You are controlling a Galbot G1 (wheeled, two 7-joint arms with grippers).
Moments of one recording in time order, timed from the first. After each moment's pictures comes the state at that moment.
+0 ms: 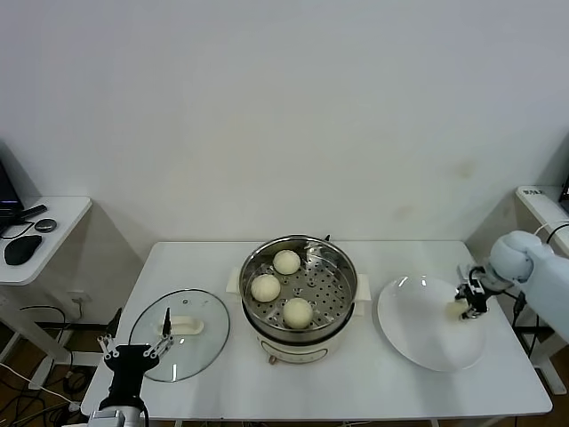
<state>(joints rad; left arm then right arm) 1.71 -1.34 -0.63 -2.14 -0.03 -0.09 -0.17 -0.08 0.55 -0.63 1.20 -0.22 -0.16 -1.19</state>
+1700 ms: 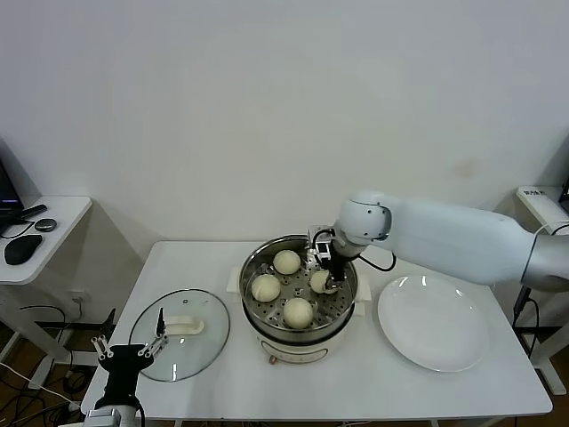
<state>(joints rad) 1.70 -1.35 -0.65 -2.12 -0.04 -0.10 -0.18 0.46 0.97 -1.25 1.47 0.36 -0.66 -0.91</state>
